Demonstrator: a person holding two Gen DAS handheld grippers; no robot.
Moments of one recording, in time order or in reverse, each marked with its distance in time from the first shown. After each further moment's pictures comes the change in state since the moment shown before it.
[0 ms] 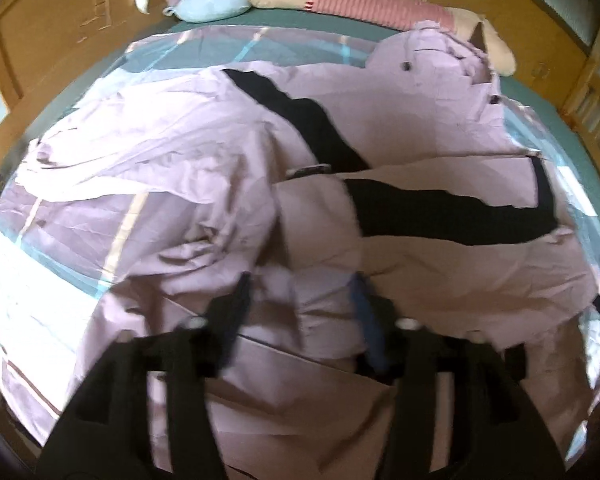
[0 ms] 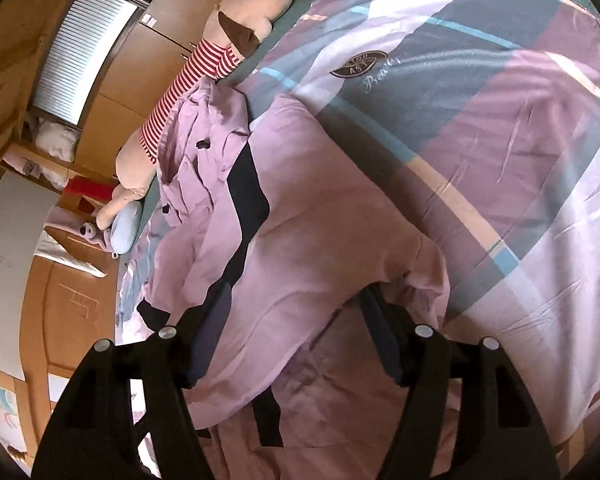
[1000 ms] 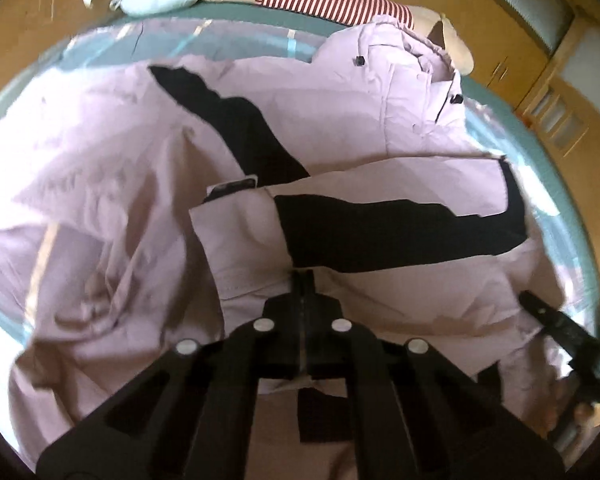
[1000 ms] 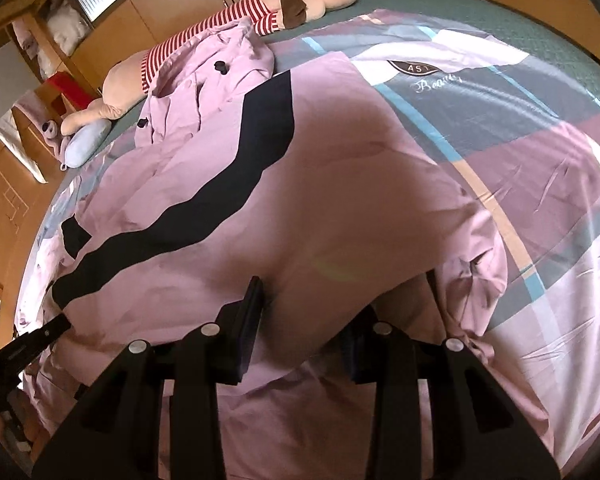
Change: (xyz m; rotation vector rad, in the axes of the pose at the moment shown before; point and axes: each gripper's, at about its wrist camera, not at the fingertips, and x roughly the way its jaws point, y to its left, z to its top) left arm 0.052 -0.025 0.029 0.042 -0.004 -0.161; right arm 0.057 0.028 -0.040 -0.356 -0.024 -0.210
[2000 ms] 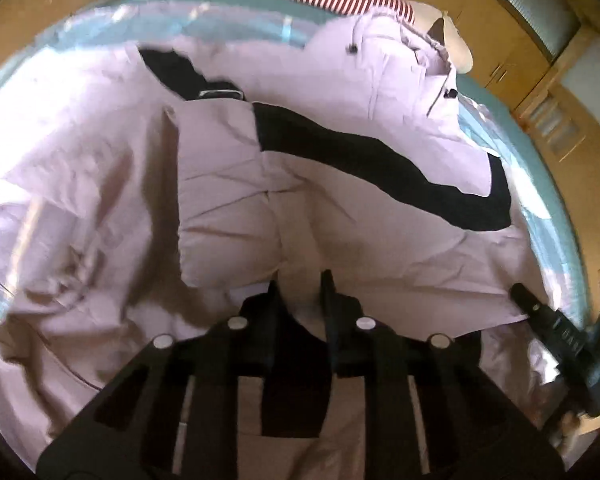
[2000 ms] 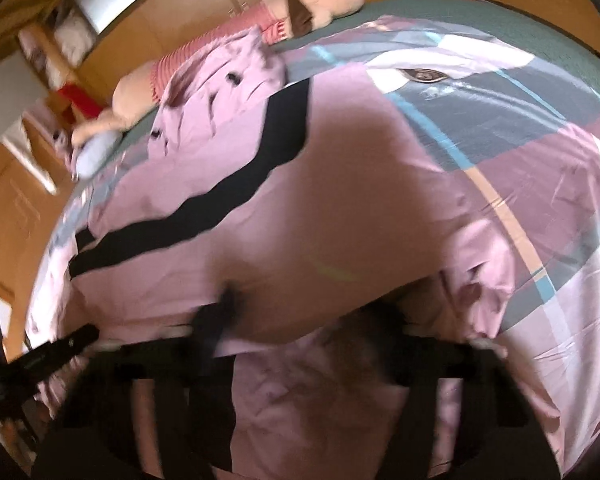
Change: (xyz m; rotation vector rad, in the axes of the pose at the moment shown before) left arm -0.011 0.011 -0.011 -0.036 0.028 -0.029; right arm -0.005 -0.001 0.005 0.062 -0.036 0.056
